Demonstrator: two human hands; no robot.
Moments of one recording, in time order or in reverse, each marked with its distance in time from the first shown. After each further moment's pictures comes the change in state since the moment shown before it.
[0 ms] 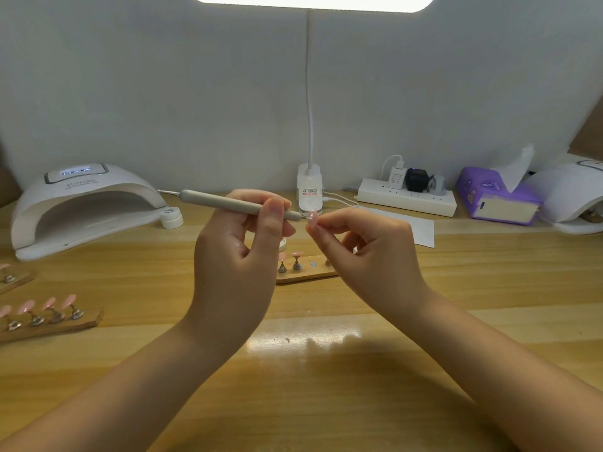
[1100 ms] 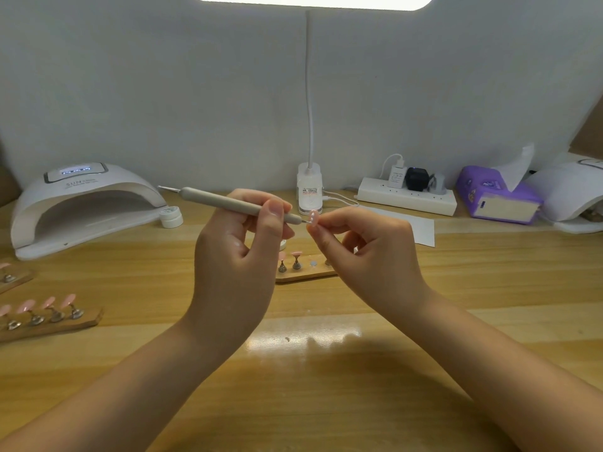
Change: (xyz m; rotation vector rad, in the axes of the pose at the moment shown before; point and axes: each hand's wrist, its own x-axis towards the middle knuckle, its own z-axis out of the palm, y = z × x) left_hand 0.000 0.001 0.000 -0.015 -0.025 -0.033; right_hand -0.001 0.000 0.000 -0.019 0.001 -0.018
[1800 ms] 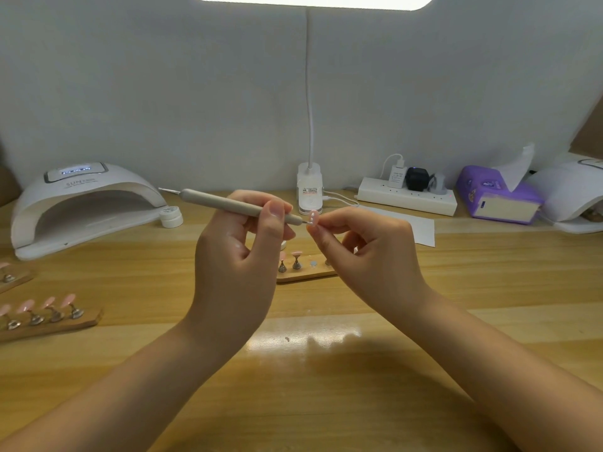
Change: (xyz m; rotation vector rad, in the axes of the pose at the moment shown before) left_hand -0.001 0.001 0.001 -0.005 0.003 0.004; right_hand 0.000 0.000 0.000 0.005 0.002 0.004
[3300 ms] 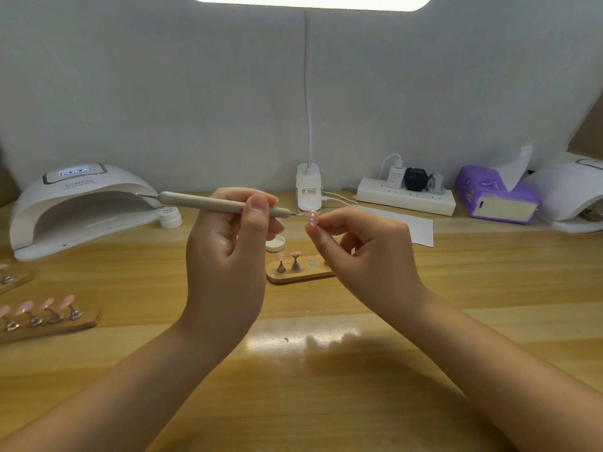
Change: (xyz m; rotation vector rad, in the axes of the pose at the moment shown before) left_hand 0.002 -0.006 -0.001 -0.084 0.064 0.018; right_hand -0.001 0.000 0.000 0.011 0.001 0.016
